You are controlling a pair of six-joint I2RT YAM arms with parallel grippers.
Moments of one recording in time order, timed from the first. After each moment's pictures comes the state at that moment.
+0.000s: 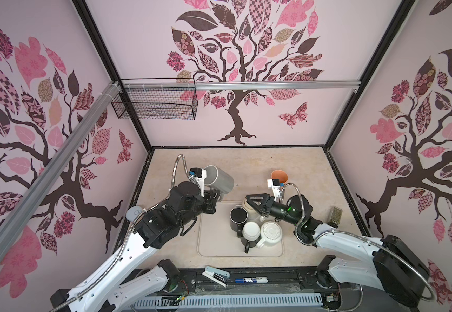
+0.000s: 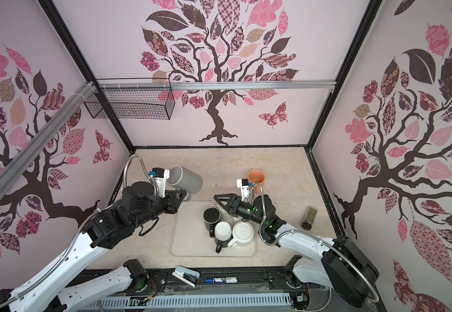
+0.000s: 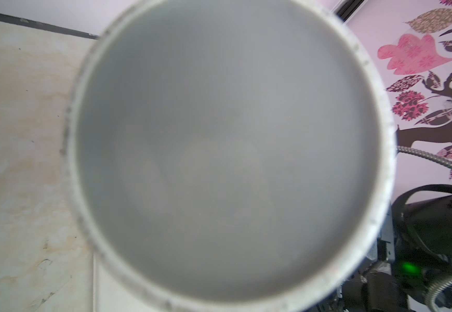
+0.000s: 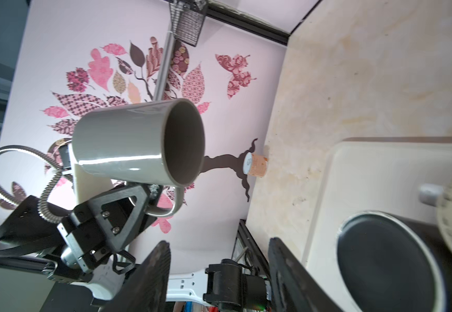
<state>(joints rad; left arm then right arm) -0.76 0.88 1.07 -0.66 -0.10 -0.59 0.72 1.23 0.46 0.86 -0.44 1.31</state>
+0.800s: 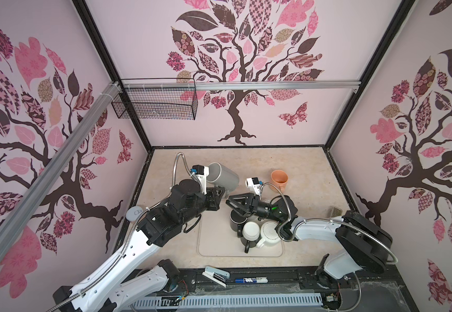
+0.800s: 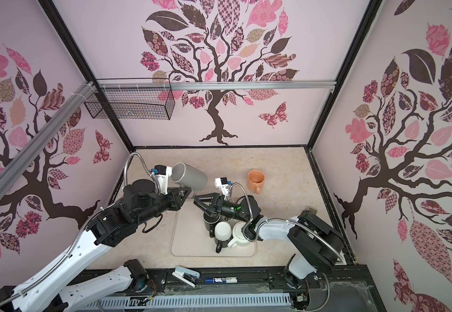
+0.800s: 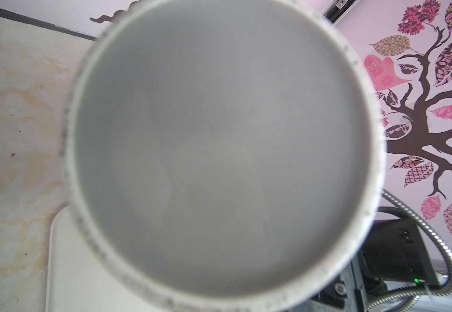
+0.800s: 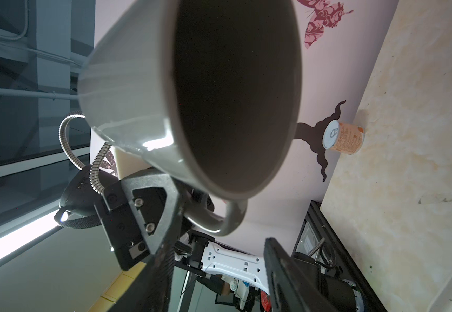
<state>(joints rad) -0.76 0.91 1.07 -0.58 -0.06 -0.64 0.85 1.56 0.58 1.31 -0.49 1.55</state>
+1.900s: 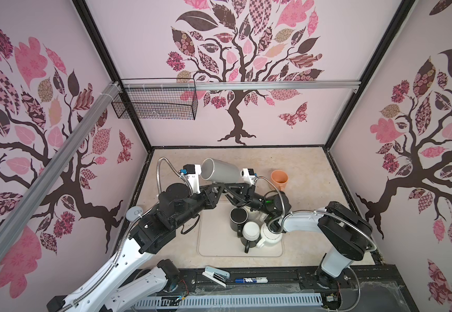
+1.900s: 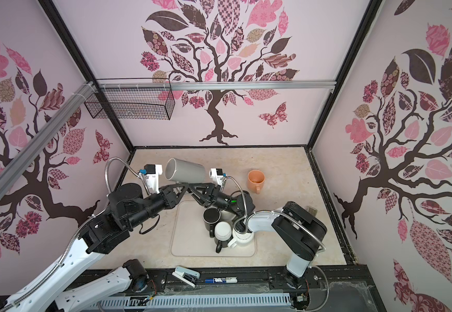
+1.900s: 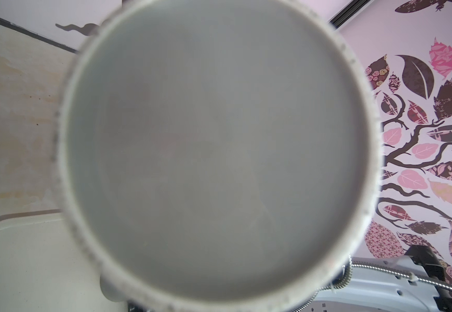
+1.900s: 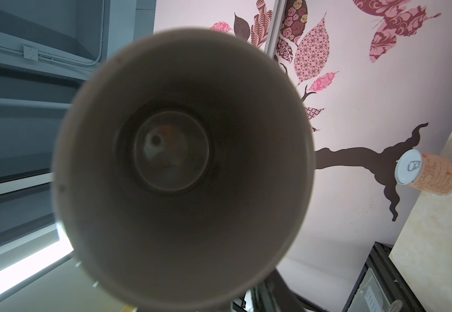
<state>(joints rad) -0.76 0.82 1.01 -0.43 -0.01 -0.79 0.85 1.70 0.75 1.51 -0.43 1.68</state>
